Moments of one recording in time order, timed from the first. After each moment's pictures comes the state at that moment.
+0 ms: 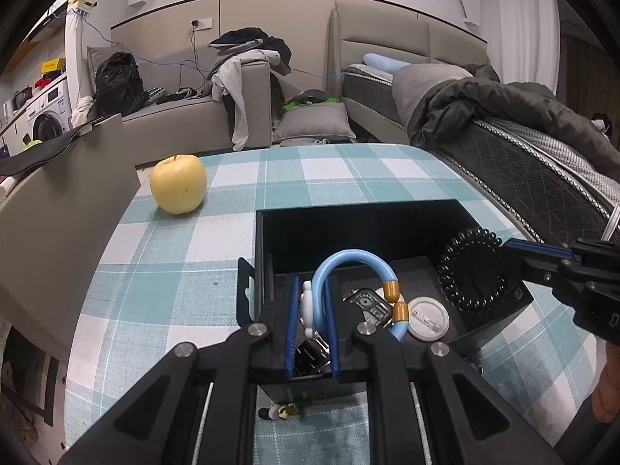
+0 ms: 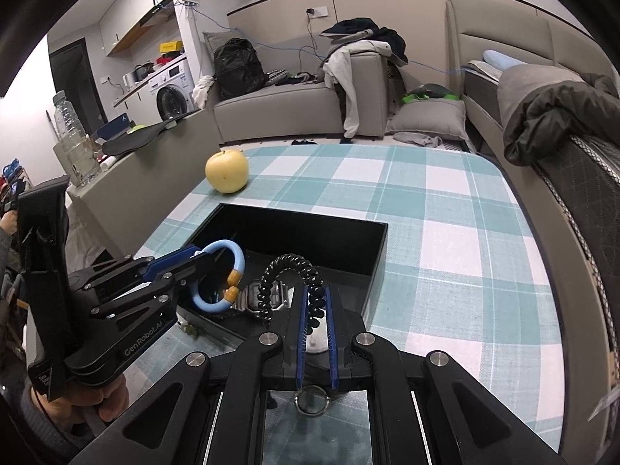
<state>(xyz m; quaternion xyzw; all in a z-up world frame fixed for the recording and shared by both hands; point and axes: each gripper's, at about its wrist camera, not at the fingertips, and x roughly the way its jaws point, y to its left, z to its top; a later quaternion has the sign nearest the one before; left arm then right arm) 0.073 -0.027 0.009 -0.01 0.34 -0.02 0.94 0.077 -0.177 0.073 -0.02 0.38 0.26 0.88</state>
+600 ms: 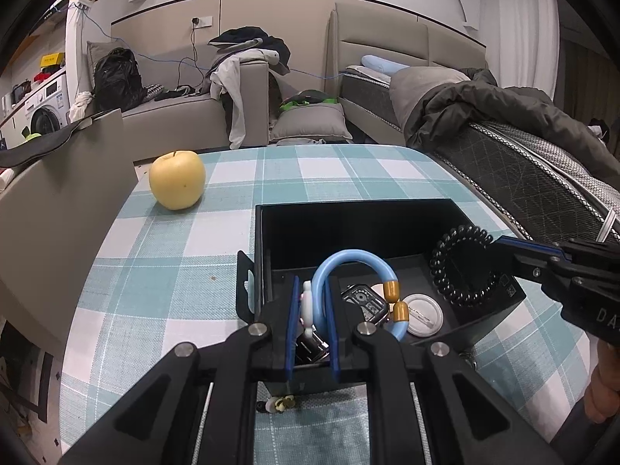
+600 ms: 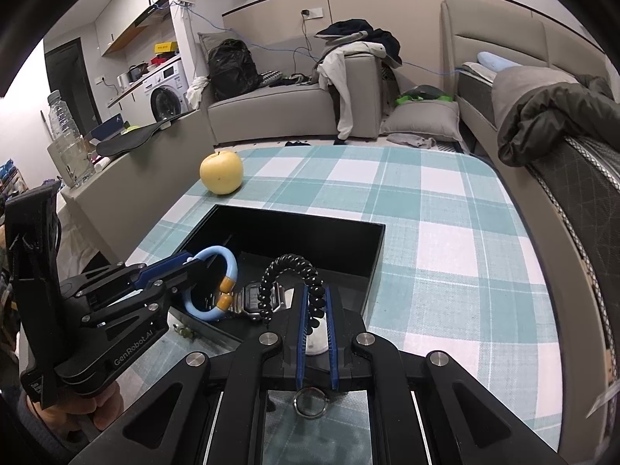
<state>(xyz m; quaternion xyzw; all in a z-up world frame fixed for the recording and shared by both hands) 0.071 -0.023 0.009 -0.02 0.34 -0.03 0.94 0.076 -0.174 0.072 -0.02 0.38 0.25 0.89</state>
